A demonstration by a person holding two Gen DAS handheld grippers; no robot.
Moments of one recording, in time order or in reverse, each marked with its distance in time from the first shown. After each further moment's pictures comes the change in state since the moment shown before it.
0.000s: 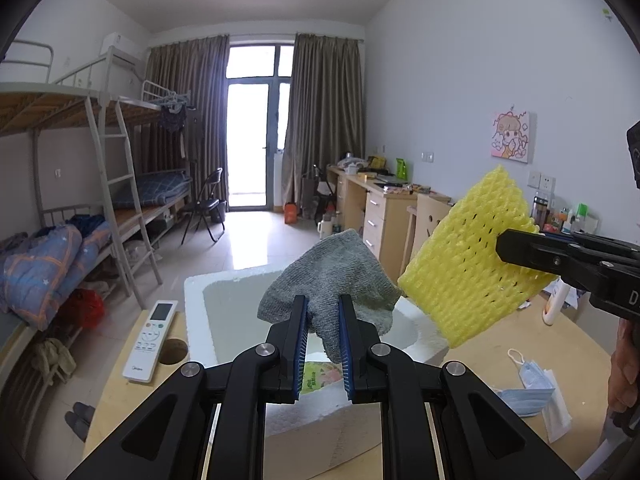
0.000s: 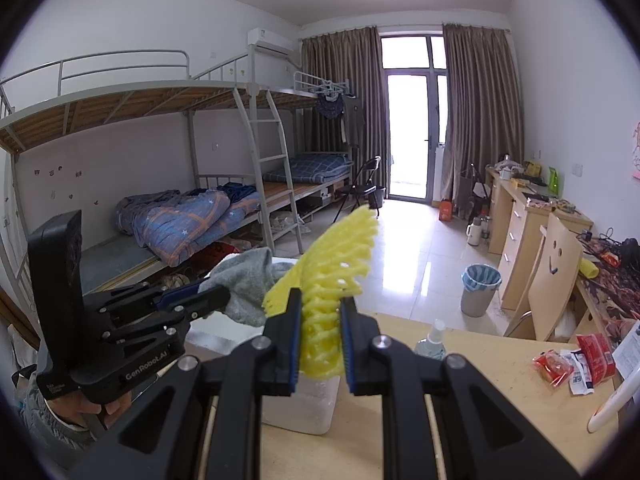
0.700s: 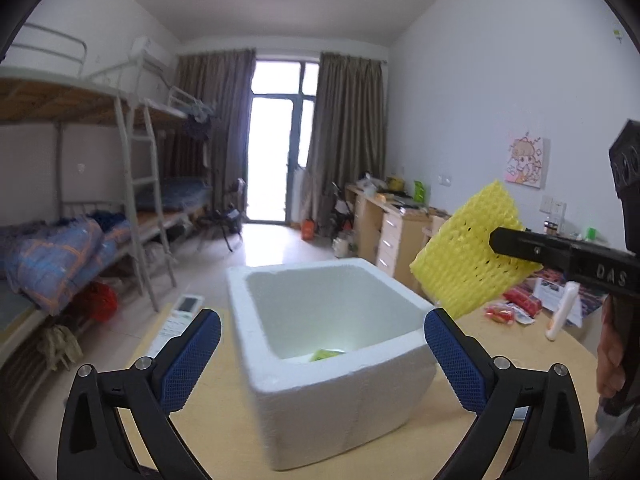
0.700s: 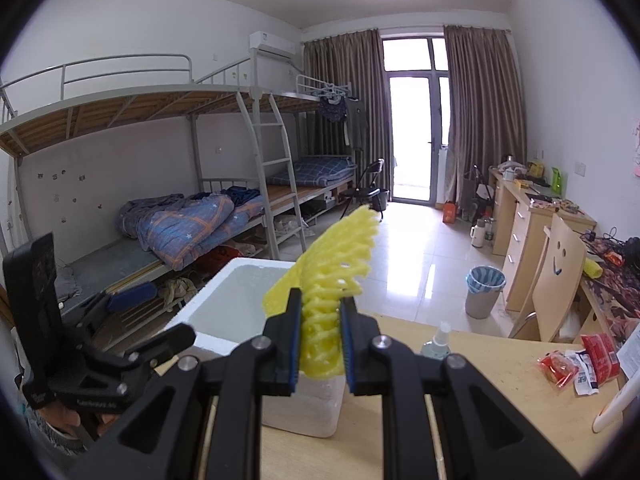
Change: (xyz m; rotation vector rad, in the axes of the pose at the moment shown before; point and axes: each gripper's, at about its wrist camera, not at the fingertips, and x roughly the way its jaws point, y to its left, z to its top) left arm -0.032 0.013 -0.015 -0.068 -0.065 0.042; right arm 0.001 -0.004 0.006 0.011 -0.019 0.022
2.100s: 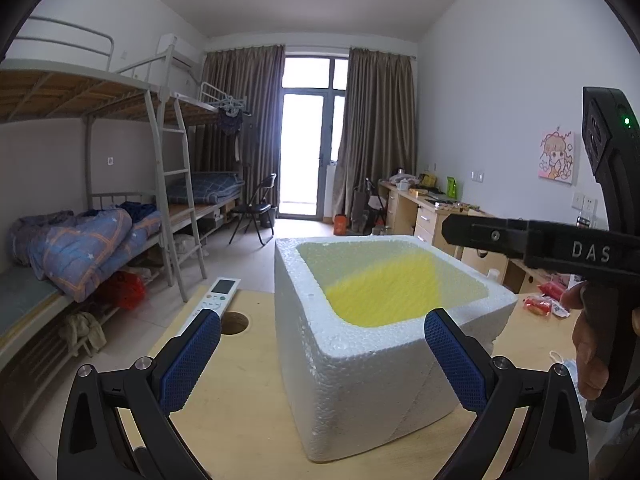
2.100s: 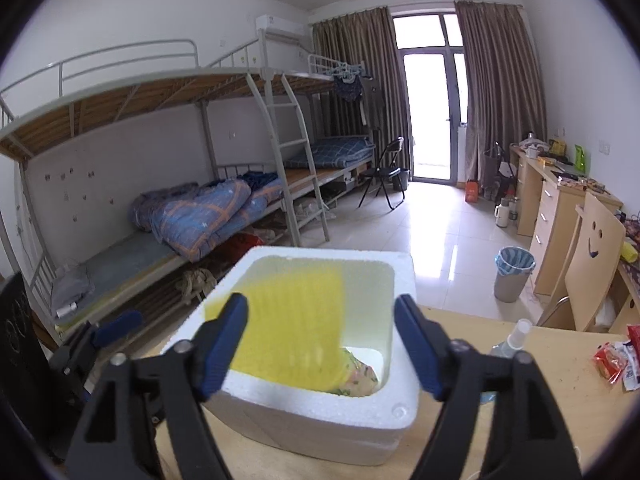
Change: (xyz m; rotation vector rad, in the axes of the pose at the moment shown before) left arm 0.007 0.018 -0.029 -0.015 -0.004 0.139; right arm 0.065 0.012 -0.008 0.041 0.065 0.073
